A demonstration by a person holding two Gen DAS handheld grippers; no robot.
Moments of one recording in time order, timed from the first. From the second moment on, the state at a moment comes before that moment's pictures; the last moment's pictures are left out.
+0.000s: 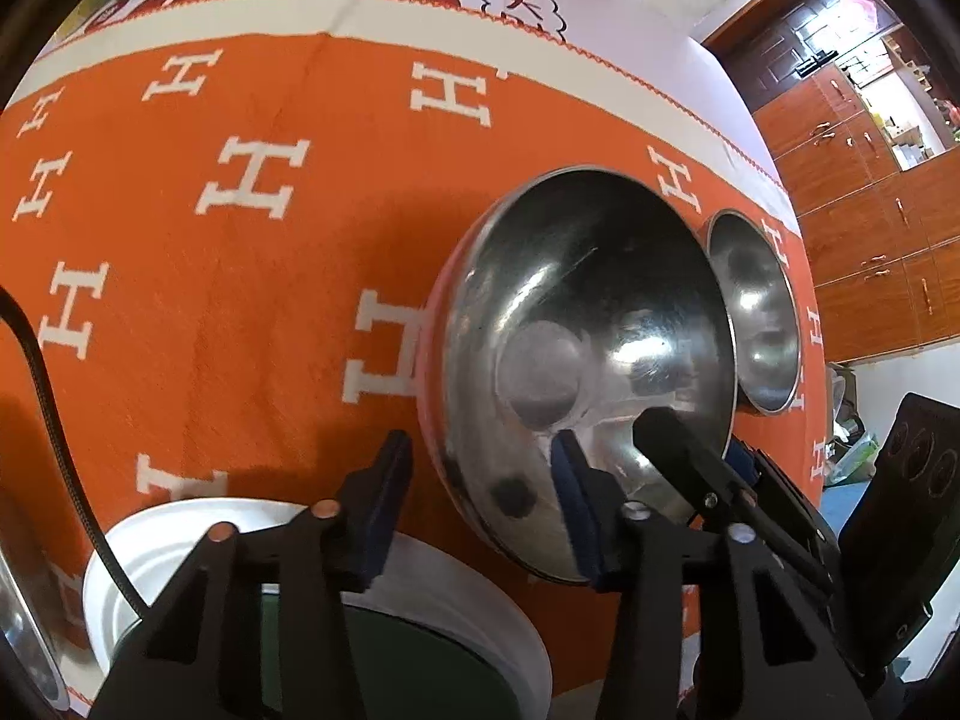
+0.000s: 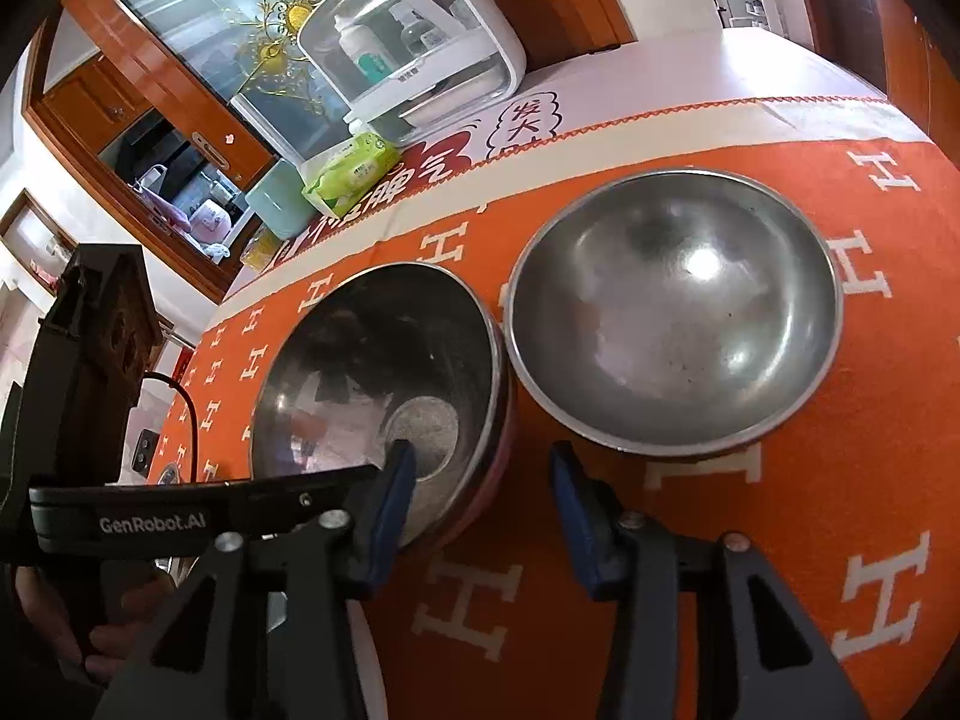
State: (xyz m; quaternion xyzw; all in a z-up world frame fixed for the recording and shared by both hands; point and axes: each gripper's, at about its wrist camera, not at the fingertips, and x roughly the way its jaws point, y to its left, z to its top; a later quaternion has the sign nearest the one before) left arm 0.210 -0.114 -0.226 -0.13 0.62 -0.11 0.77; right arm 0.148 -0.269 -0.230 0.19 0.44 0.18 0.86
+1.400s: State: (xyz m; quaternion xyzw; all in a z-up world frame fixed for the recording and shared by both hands) left arm 0.127 -0.057 -0.171 -0.19 0.55 -0.14 0.80; right arm 0.064 -0.208 -0.151 0.03 0.37 0.22 0.90
